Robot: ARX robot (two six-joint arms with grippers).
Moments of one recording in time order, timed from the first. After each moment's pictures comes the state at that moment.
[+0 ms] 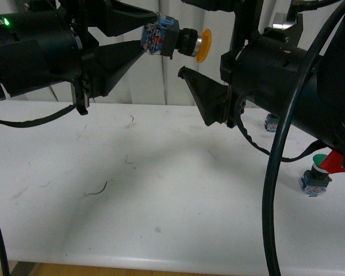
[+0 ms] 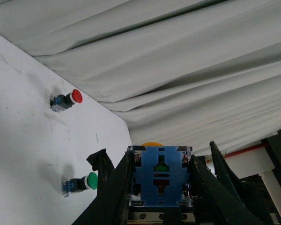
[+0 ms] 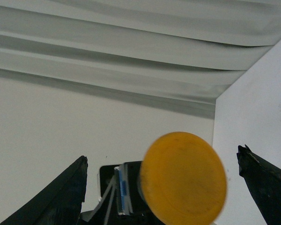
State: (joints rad) left arm -0.25 1.78 0.77 1.11 0.51 -1.17; right arm 0.38 2.00 0.90 1.29 -0.36 1.44
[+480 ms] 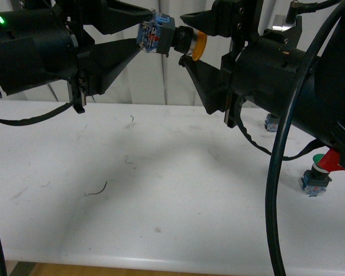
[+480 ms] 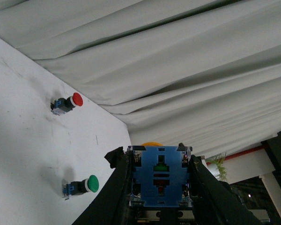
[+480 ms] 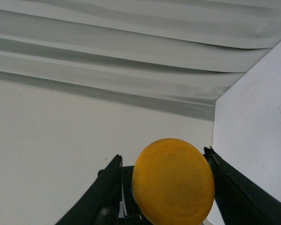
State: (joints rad) left arm -0.24 1.78 0.77 1.12 0.51 -1.18; right arm 0.38 2.02 0.91 1.29 -0.36 1.45
